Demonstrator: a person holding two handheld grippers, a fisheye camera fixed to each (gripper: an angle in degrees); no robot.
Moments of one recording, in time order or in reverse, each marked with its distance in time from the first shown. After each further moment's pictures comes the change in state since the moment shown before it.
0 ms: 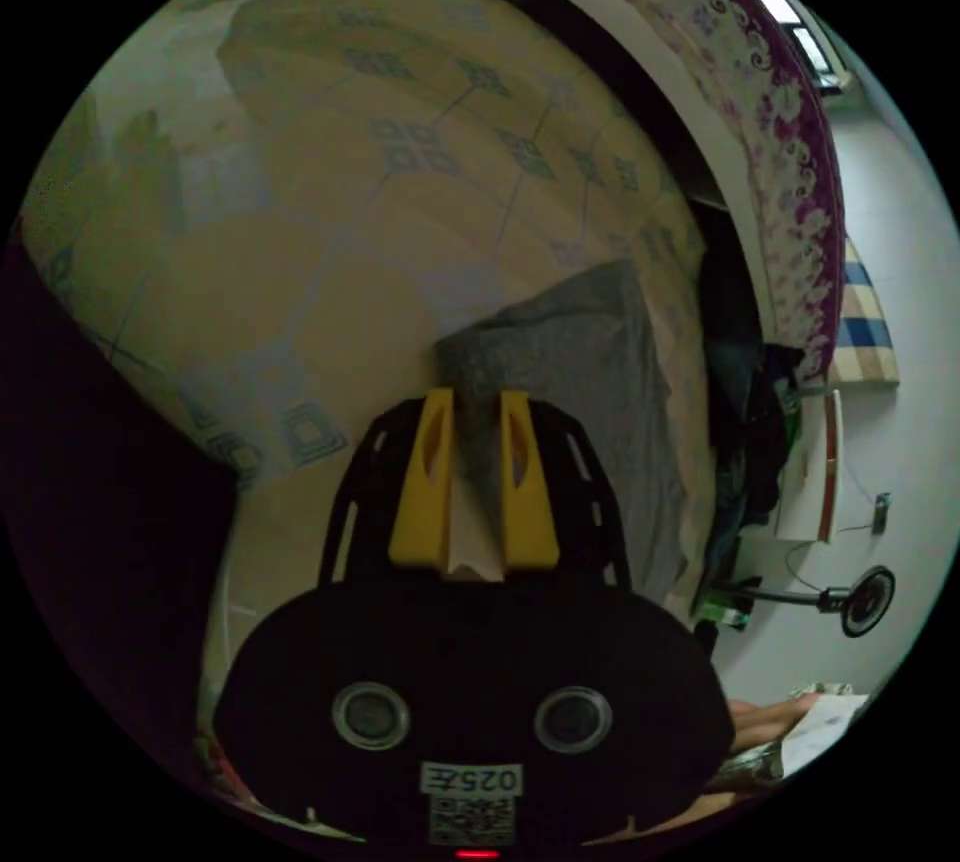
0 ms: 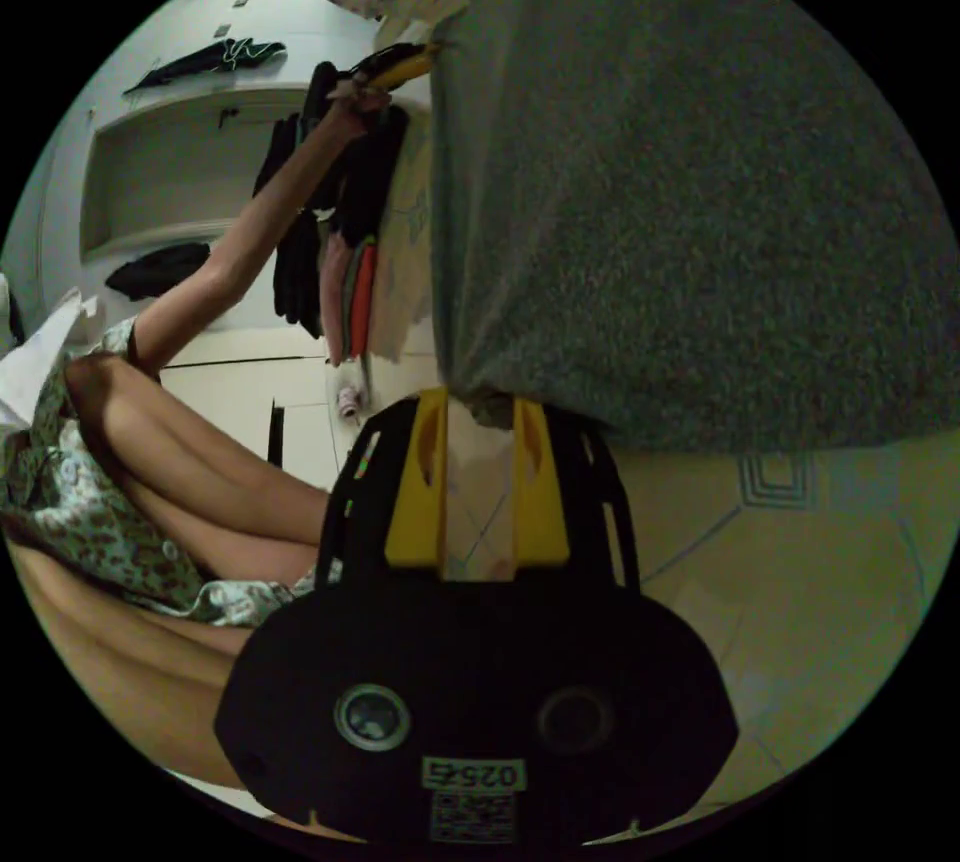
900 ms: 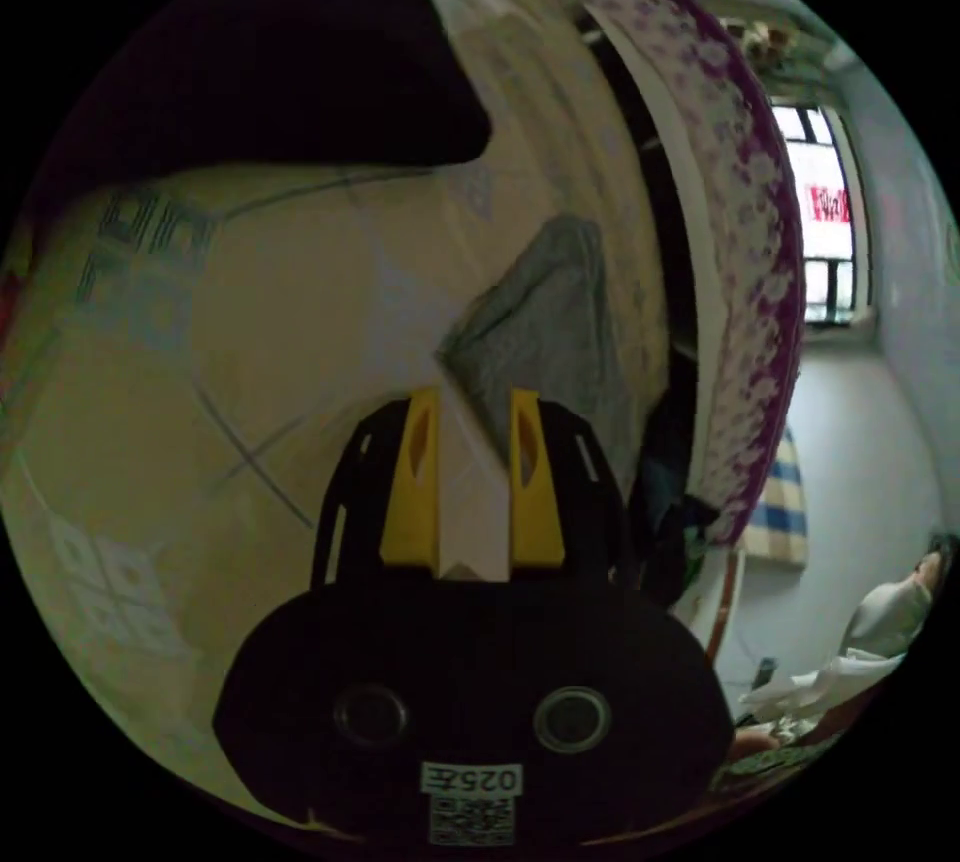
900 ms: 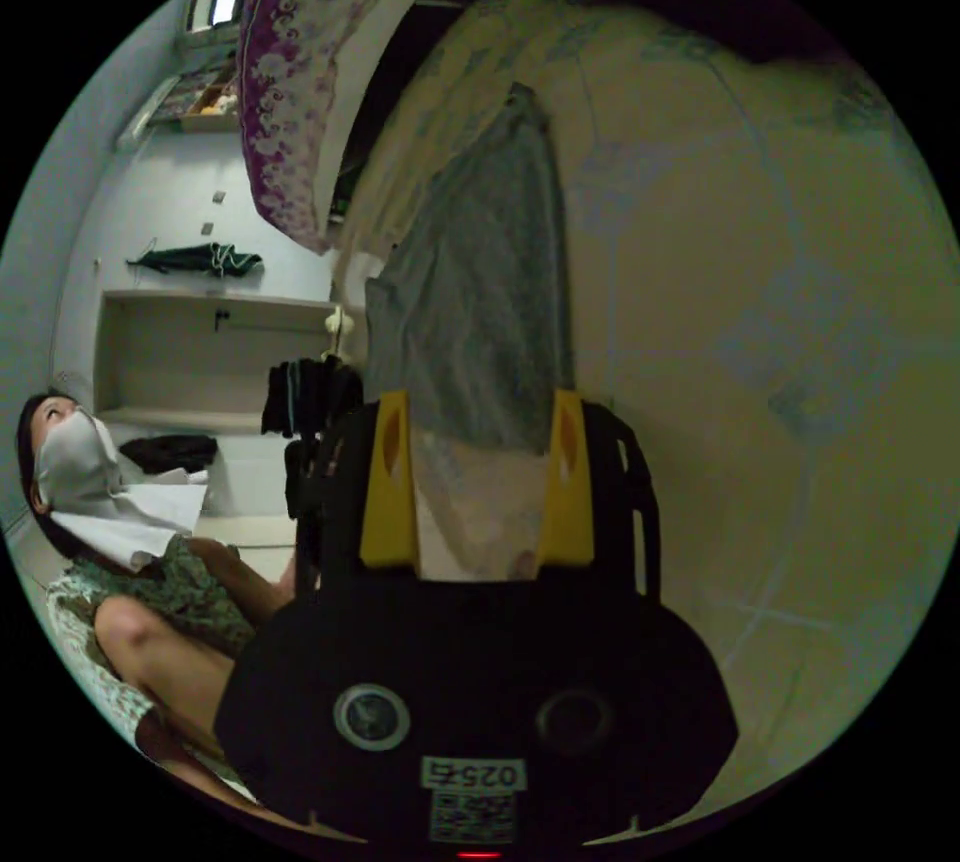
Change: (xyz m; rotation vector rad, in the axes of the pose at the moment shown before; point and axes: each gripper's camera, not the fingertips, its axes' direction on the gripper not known) left arm 0.055 0.097 0.112 0.341 0.213 -0.499; right arm 0.078 -0.055 -0.123 0.551 0.006 0.217
